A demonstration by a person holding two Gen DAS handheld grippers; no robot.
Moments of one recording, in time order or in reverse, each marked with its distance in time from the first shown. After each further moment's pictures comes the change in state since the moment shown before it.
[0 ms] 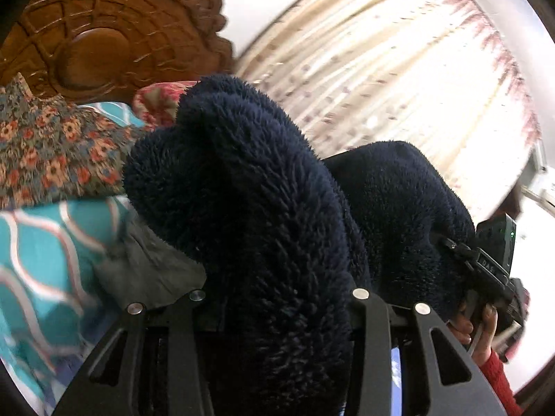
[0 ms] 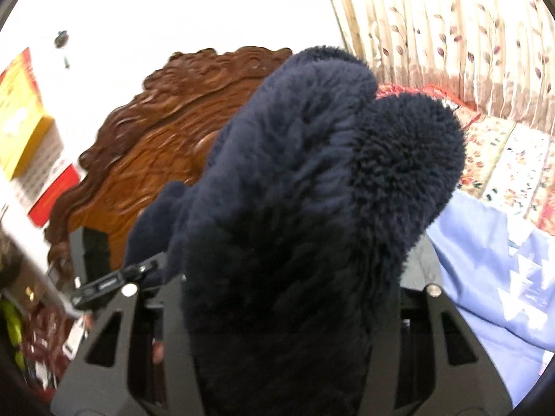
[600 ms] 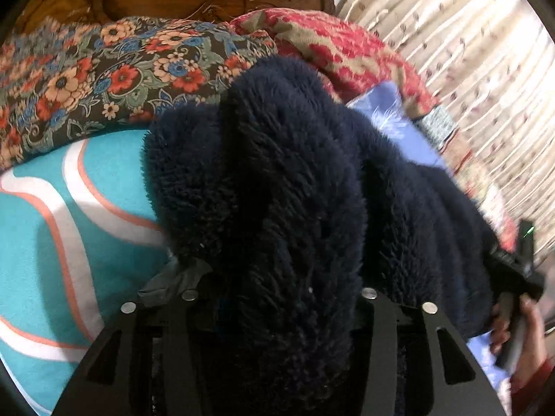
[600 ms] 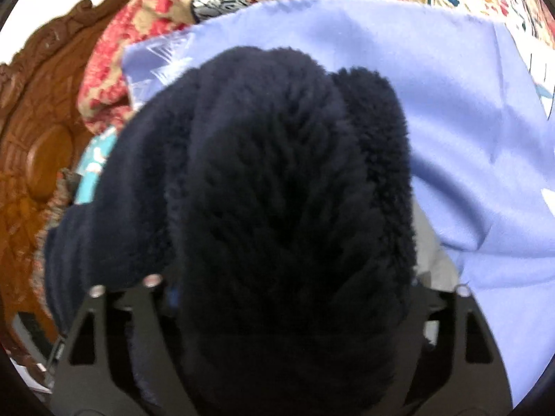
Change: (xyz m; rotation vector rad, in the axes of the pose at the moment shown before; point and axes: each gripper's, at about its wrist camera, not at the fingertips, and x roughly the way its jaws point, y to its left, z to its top) left arm 0.139 0.106 -0.034 0.000 0.152 0.470; right arm 0.201 -0.198 -0.079 0.399 0.312 -0.386
